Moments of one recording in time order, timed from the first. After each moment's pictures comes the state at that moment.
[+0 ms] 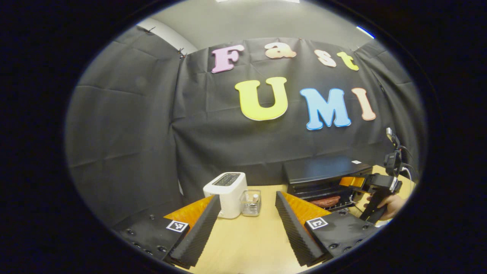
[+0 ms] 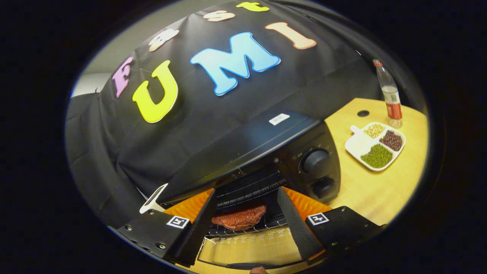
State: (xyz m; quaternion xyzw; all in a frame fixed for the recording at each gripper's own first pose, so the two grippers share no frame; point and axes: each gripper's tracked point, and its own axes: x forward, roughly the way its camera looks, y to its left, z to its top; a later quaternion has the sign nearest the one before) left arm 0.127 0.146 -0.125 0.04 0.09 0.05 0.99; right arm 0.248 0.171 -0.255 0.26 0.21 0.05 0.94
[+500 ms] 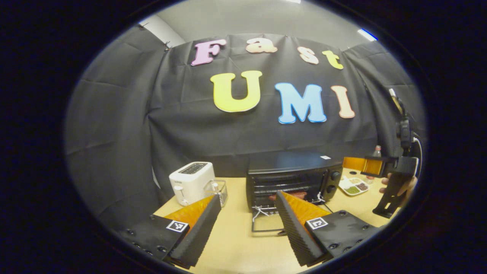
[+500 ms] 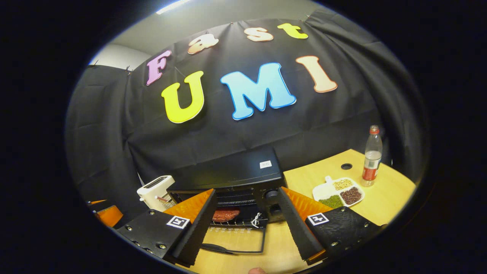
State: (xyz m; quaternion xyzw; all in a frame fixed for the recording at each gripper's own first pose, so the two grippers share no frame) left arm 0.114 0.041 -0.164 0.02 0.13 -0.03 0.99; right arm 0.173 0.092 -0.171 0.13 0.14 0.07 0.98
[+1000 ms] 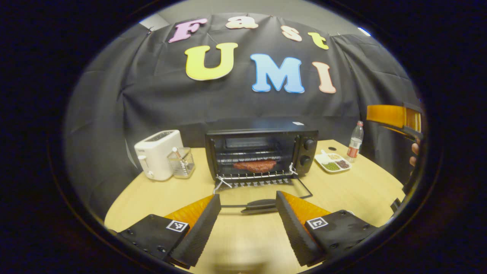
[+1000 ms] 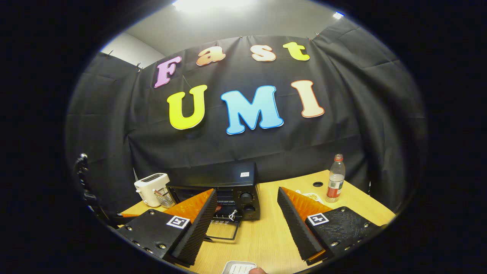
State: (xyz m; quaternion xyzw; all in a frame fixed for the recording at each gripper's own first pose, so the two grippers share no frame) left arm 0.101 -0.047 -0.259 0.00 0.25 -0.10 0.96; right arm 0.090 0.033 -0.124 0.08 0.11 0.03 0.99
